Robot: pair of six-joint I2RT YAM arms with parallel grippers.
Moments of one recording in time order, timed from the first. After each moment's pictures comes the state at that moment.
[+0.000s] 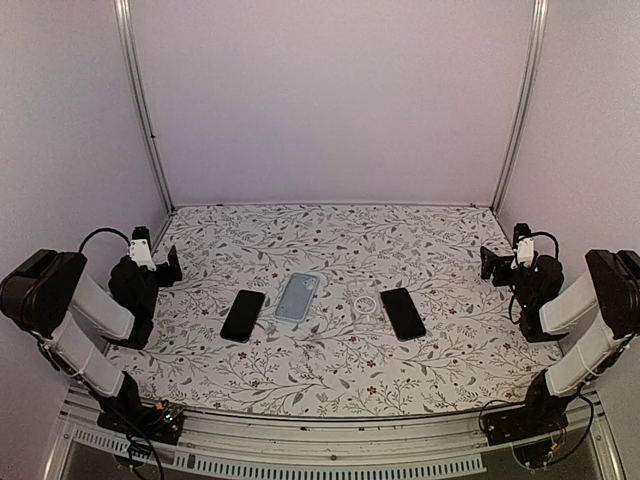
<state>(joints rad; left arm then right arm) -0.07 1.57 0.21 1.33 -0.29 0.07 -0.05 1.54 0.26 1.23 -0.11 -0.01</state>
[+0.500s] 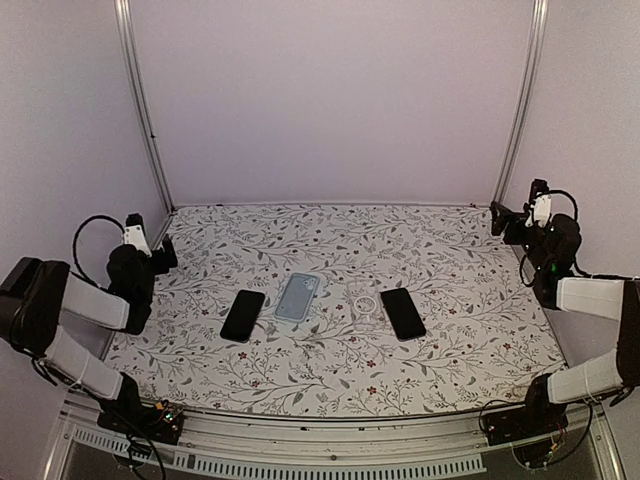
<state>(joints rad) -0.06 1.46 0.30 1.12 -0.37 0.03 -0.05 1.27 0.50 0.83 -0.11 0.10</state>
